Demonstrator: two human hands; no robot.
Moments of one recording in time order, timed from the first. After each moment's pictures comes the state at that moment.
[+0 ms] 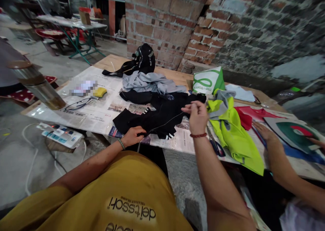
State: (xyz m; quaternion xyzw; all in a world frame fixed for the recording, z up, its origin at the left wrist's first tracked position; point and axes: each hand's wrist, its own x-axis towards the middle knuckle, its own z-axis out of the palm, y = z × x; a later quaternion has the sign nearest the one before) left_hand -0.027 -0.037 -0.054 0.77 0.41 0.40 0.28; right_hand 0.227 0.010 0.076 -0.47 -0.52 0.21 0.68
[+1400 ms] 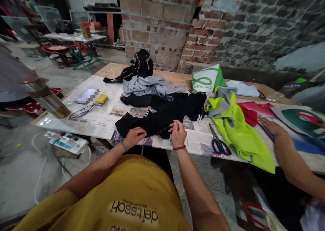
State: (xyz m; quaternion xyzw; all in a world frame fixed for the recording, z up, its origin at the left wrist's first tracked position) left_hand -0.026 -0.031 -0.049 0.75 0.46 0.39 0.25; right_hand 0.199 -0.019 -0.028 -0.57 -0.52 0.19 0.60
